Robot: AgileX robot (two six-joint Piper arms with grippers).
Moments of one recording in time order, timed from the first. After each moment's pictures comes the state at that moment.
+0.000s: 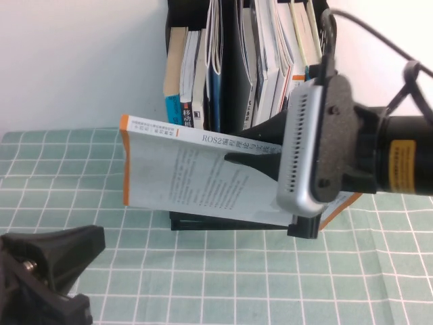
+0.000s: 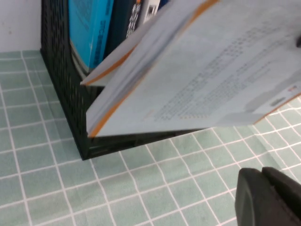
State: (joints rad) right arm 0.64 1.35 -1.01 -1.79 -0.45 0.96; left arm -0.86 0.63 -0.64 0.32 0.54 -0.71
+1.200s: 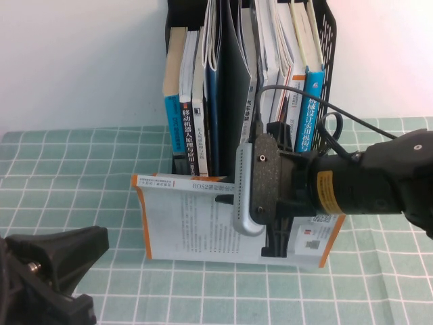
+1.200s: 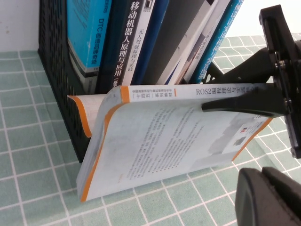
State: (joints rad) right arm 0.64 1.61 -1.02 -1.76 -0.37 0.87; left arm -0.86 0.63 -0.61 0.34 0.50 -0.74
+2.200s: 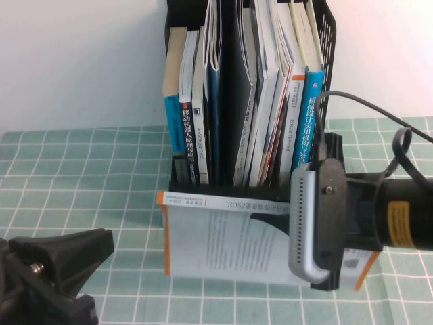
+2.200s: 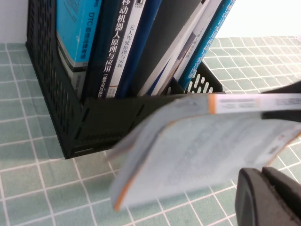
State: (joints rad) right arm 0.64 1.34 -0.82 -1.78 -0.38 0.86; left arm -0.86 0.63 -0.61 0.30 0.49 -0.74
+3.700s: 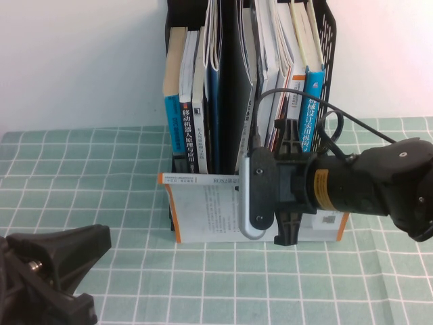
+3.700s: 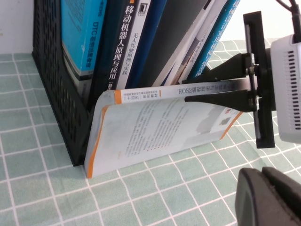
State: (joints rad) right arm 0.64 1.66 -1.01 -1.72 -0.18 0.64; left arm -0.86 0.63 -0.61 0.33 0.48 -0.74
